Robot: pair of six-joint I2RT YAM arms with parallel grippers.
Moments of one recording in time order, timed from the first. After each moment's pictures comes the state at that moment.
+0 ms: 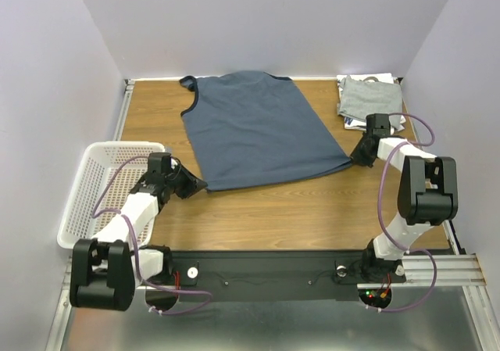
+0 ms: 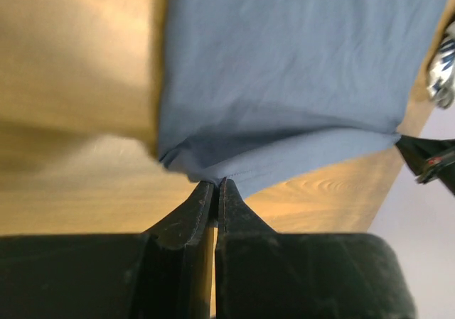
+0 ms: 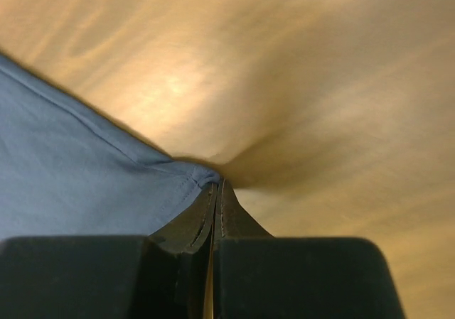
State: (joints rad) left arm -0.09 1.13 0.50 -0.17 0.32 -0.88; right arm -0.07 1.72 1.00 -0.31 0.08 0.54
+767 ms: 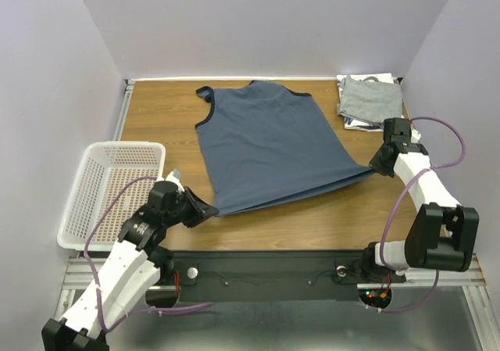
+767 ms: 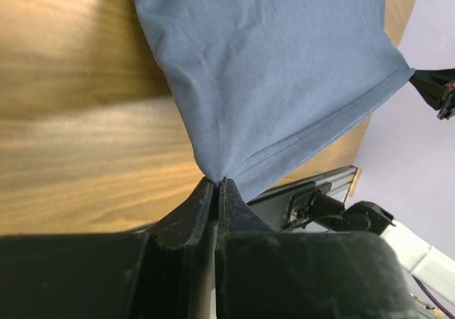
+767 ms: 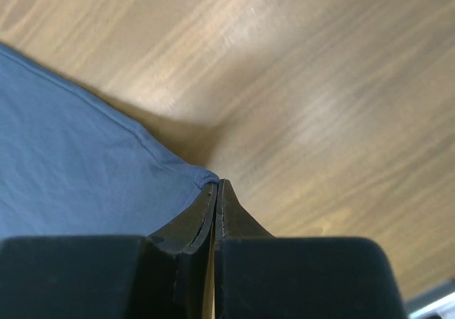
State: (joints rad) left arm -0.40 0.52 0.38 -0.56 0.27 -1.05; right arm -0.12 1.34 0.94 -0.62 0.29 0.53
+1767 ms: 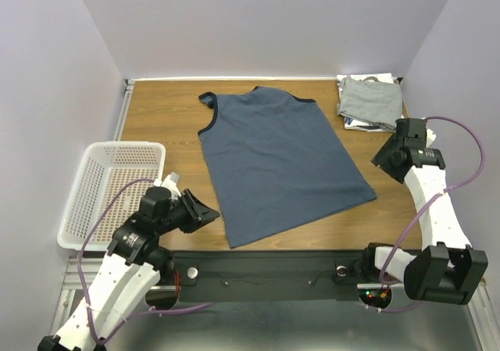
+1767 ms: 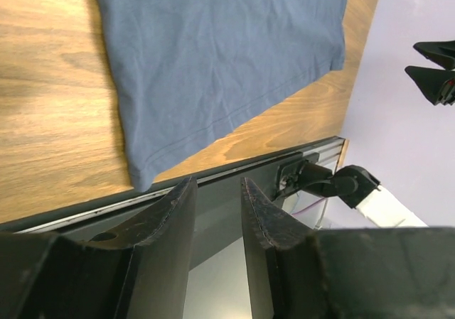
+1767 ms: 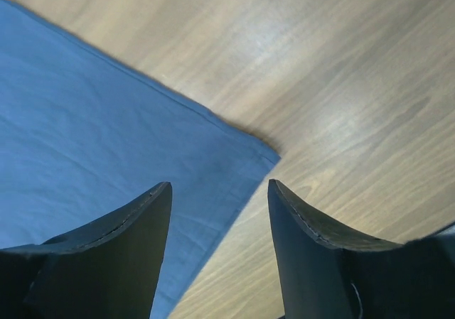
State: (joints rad) left arm -0.43 0.38 0.44 -0.71 0.32 -1.04; right arm -0.13 1.13 1.00 -0.84 0.27 0.55
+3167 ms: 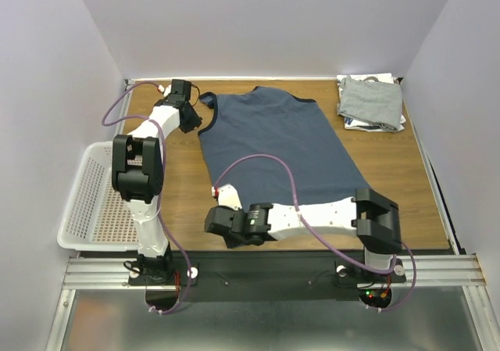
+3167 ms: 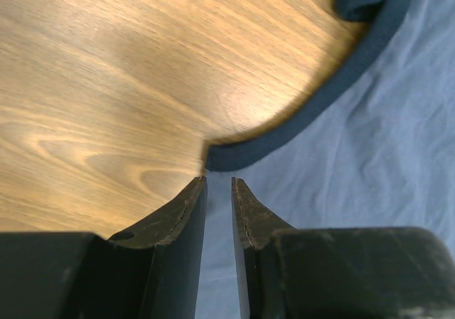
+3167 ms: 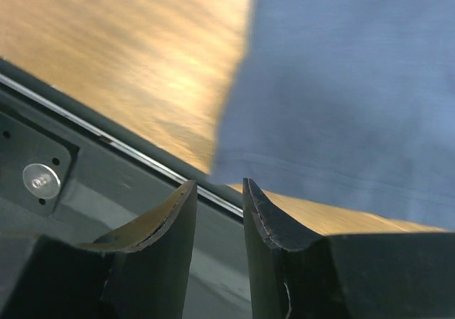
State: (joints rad) left arm -0.14 1.99 1.53 -0.46 -0.12 -0.66; right arm 1.40 1.81 1.34 -0.63 0.39 0.85
